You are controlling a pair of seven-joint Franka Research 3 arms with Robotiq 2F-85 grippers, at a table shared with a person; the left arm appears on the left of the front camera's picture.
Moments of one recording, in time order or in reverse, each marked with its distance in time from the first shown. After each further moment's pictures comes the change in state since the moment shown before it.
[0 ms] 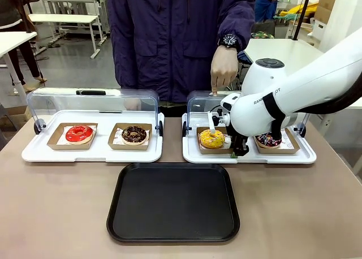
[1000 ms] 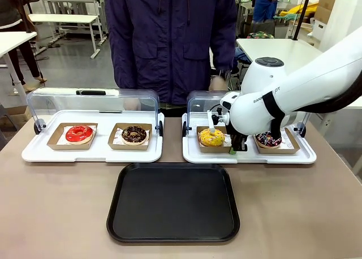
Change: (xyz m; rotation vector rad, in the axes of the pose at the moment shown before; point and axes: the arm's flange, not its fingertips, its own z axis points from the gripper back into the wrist) left arm 0.000 0.000 0.000 0.000 0.000 0.000; right arm 0.002 -0.002 0.002 -0.002 -0.002 0.001
